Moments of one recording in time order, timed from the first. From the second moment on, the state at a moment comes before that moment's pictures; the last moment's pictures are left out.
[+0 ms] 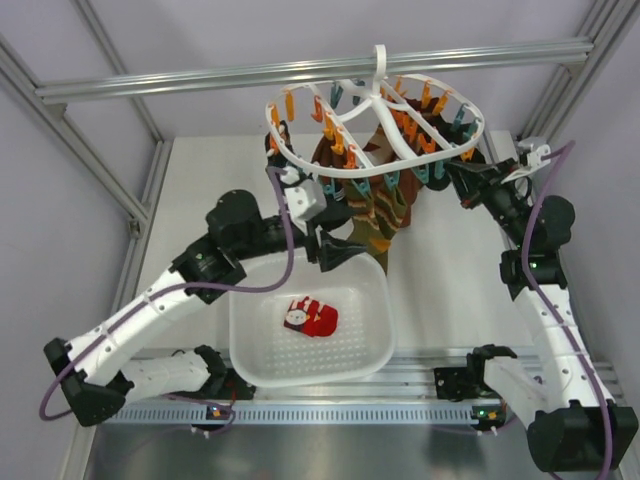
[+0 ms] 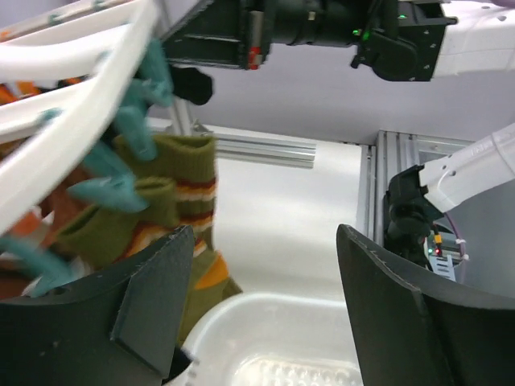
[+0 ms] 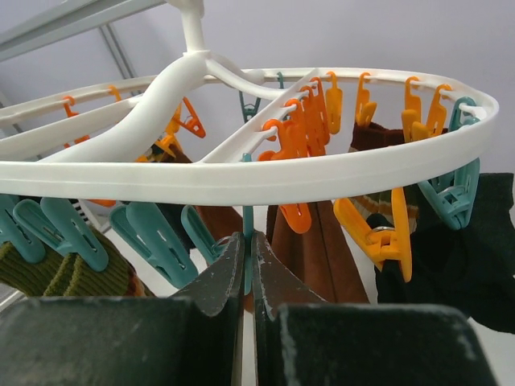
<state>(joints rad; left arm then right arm) -0.80 1.05 1.18 -0.08 0.53 0.00 0.02 0.88 0.81 0.37 -0.53 0.38</state>
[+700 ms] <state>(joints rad) -1.11 1.67 1.20 0.75 -0.01 0.17 0.03 0.90 0.87 0.28 -0.54 0.44</state>
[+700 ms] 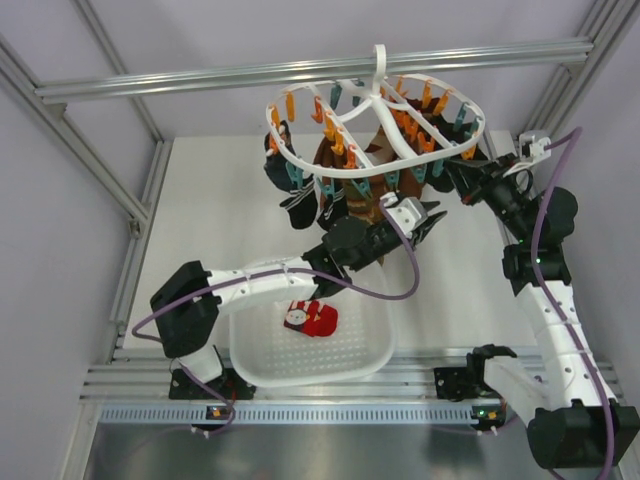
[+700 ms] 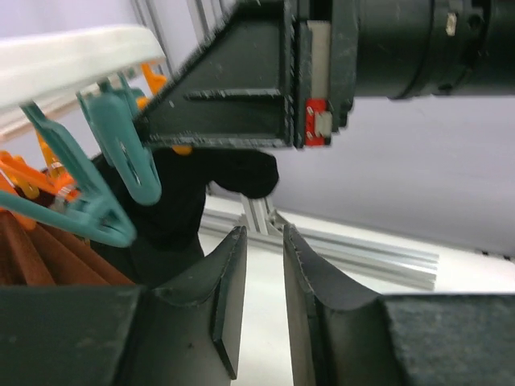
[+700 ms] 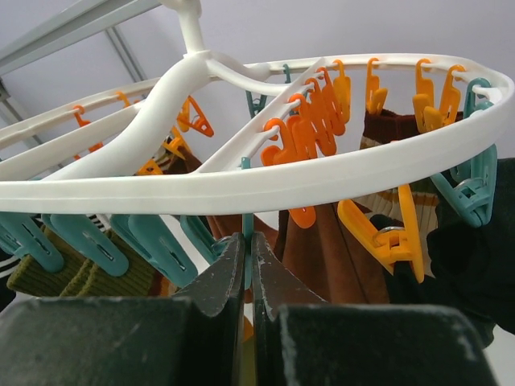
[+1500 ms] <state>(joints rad) -1.04 1.83 1.35 0.94 -0.02 0.19 0.03 0.90 0.89 0.25 -0.53 0.44</state>
